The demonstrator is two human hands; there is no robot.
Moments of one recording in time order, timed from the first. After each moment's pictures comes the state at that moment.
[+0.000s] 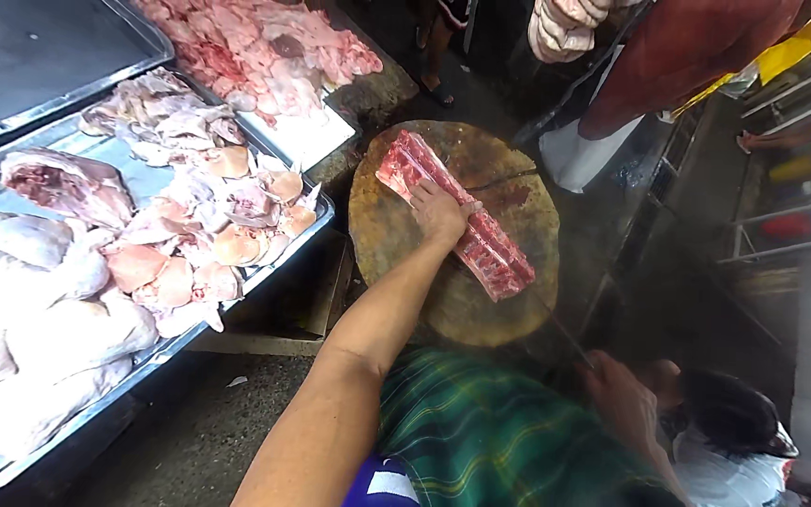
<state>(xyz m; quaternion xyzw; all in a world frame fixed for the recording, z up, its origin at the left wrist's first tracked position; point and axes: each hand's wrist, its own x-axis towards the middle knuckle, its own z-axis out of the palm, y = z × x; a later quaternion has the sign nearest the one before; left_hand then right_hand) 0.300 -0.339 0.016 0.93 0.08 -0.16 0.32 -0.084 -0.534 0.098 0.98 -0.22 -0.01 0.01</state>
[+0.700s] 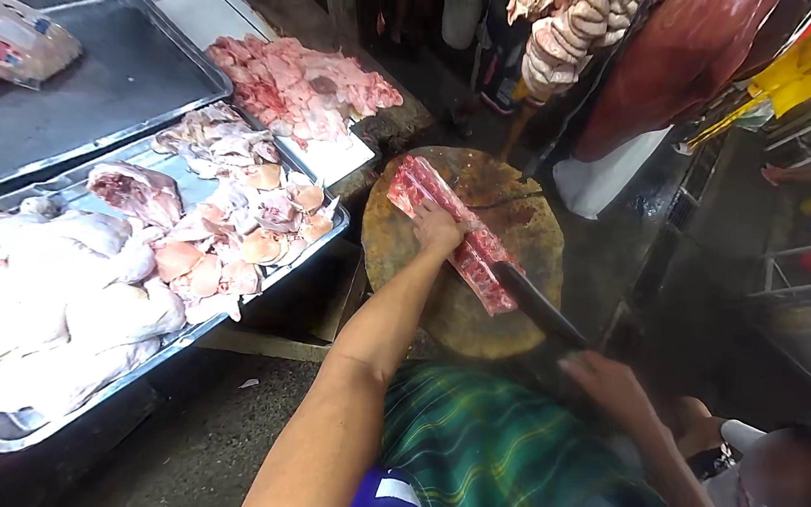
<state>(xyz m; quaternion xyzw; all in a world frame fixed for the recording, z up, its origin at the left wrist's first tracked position) 0.294 -0.326 0.016 0.91 0.10 -0.17 0.35 -0.026 -0.555 0.129 0.93 -0.23 -0.24 -0.15</state>
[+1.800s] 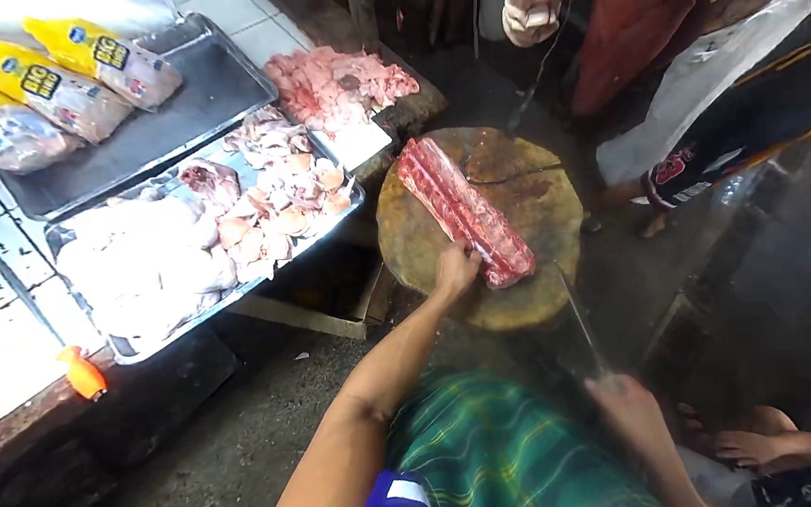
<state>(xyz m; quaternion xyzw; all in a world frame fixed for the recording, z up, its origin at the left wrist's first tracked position) 0.146 -0.339 -0.019 0.89 -0.01 -0.13 0.43 -0.139 -0.600 0.079 0.84 -0.39 -0.18 -0.34</state>
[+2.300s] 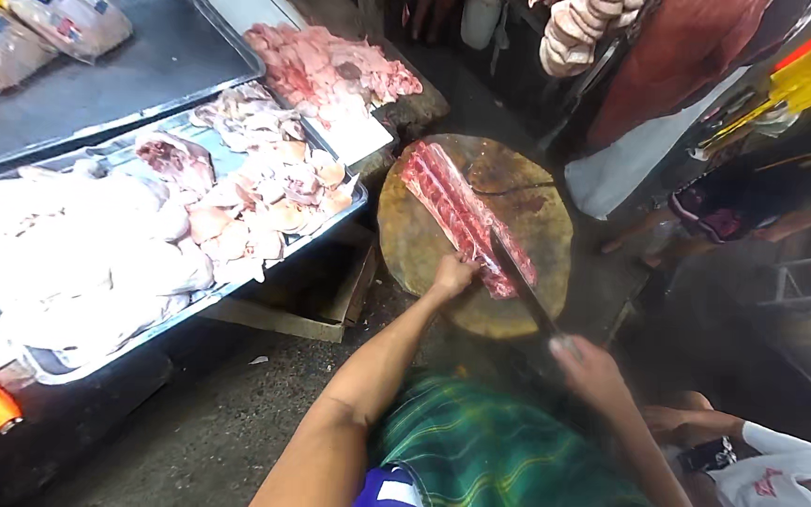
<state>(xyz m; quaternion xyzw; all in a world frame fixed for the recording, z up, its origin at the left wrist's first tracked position) 0.166 -0.299 -0.032 0.76 0.01 -0.28 0.58 -0.048 -0.503 0.130 0.90 -0.23 -0.19 -0.31</state>
